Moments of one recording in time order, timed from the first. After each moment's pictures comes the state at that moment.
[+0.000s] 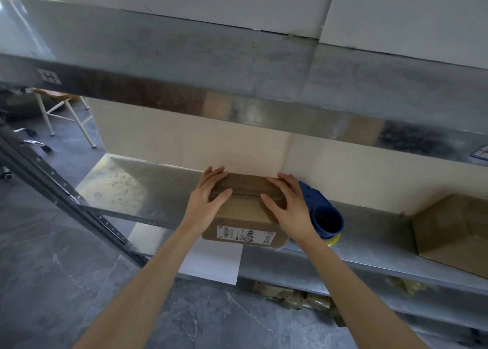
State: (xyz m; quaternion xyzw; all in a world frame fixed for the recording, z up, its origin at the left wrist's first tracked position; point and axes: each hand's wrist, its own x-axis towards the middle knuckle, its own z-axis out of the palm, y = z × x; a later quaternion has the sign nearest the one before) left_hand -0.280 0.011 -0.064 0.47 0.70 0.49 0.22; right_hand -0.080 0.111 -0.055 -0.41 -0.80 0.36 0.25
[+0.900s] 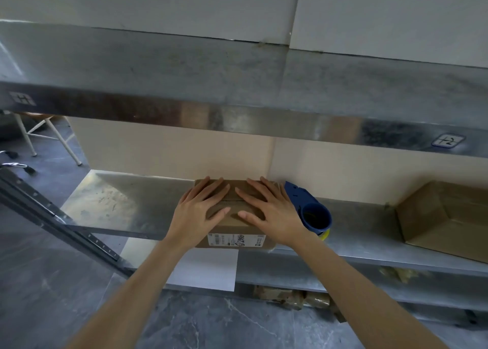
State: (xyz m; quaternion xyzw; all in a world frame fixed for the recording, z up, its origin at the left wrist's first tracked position) left_hand -0.282 0.004 -0.062 0.66 0.70 0.26 0.02; right_hand -0.077 0.112 -0.048 -0.31 -0.94 0.13 0.06
